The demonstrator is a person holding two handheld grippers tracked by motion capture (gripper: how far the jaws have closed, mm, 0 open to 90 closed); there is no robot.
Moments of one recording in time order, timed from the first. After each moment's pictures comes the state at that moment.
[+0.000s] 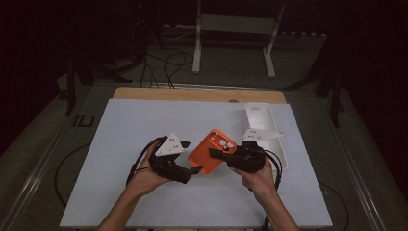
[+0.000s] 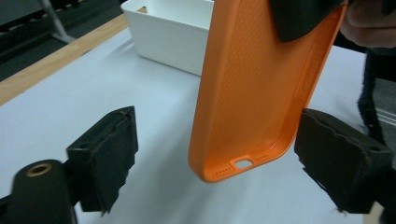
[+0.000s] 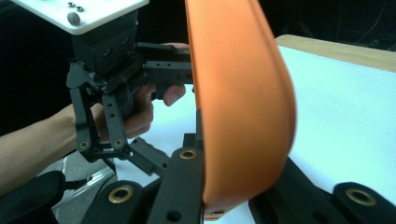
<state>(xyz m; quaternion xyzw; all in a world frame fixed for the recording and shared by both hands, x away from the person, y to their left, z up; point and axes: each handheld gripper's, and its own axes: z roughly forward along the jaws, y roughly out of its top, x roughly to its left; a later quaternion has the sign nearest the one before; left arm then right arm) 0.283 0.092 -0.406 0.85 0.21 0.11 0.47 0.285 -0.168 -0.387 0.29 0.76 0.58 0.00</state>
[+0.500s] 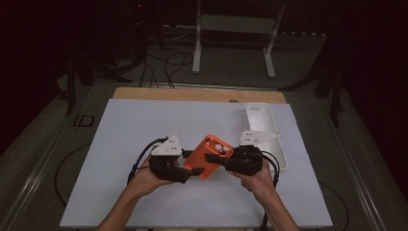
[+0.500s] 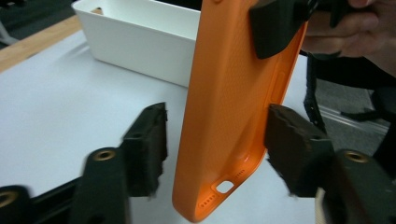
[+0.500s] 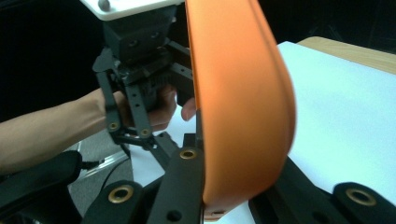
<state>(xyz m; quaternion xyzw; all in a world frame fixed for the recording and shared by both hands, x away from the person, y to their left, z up) 0.283 0.094 -0.410 0.85 0.17 0.03 0.50 0.282 -0.162 -0.387 0.23 0.78 0.58 -0.01</state>
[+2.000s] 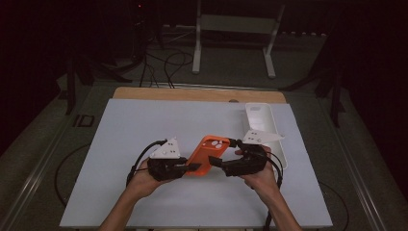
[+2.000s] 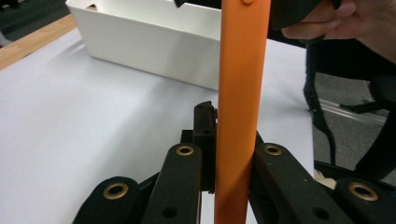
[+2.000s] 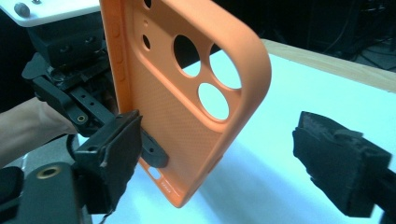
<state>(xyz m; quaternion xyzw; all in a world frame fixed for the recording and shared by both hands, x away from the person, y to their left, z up) 0.280 0.099 -0.413 0.85 0.16 0.05 0.49 0.283 -0.171 -0.390 0.29 0.77 0.56 0.07</state>
